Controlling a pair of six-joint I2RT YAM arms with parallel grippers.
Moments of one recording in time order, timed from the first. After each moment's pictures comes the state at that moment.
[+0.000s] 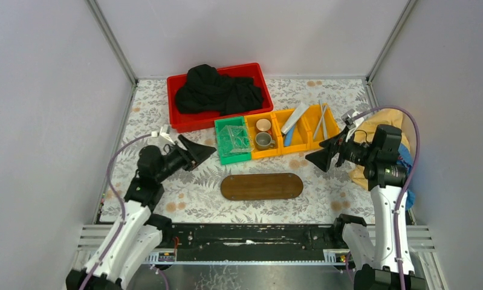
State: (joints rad) left arm -0.23 0.61 0.46 -0.04 0.51 -1.07; right arm -0.19 0.80 0.87 -0.67 -1.06 -0.15
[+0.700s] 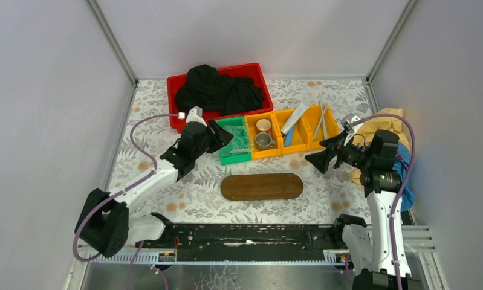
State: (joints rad) left arm -0.51 1.21 0.69 0.07 -0.03 -0.88; right arm -0.19 0.75 0.72 -0.45 -1.04 -0.14
